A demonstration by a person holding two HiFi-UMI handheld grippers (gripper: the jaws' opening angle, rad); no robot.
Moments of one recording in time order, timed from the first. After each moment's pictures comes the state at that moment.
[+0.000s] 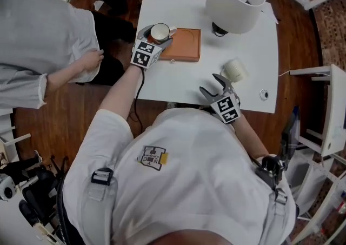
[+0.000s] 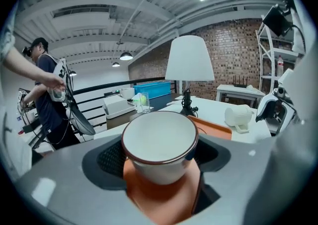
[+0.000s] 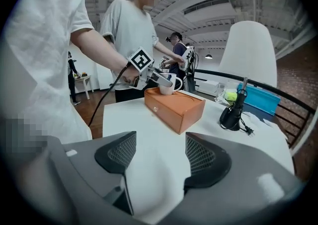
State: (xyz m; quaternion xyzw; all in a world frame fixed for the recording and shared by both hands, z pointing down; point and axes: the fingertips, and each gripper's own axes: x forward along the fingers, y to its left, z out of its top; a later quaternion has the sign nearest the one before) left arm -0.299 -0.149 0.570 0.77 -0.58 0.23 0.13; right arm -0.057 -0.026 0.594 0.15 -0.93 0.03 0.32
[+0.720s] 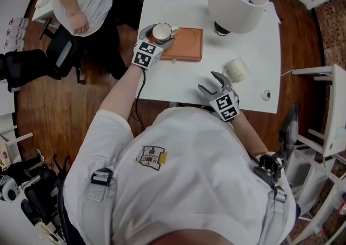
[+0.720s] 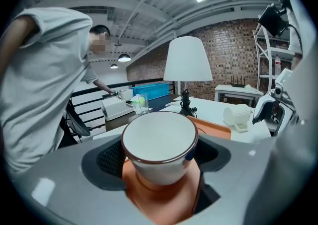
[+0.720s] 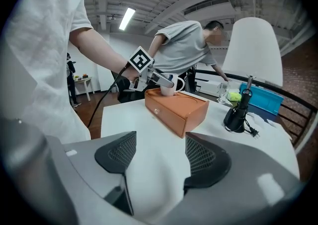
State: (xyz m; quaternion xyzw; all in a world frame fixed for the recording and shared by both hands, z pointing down) left arm -0.299 -0.149 0.569 0.78 -0.58 0.23 0.12; right arm -0.074 -0.027 0.597 0.15 -0.94 0.03 0.31
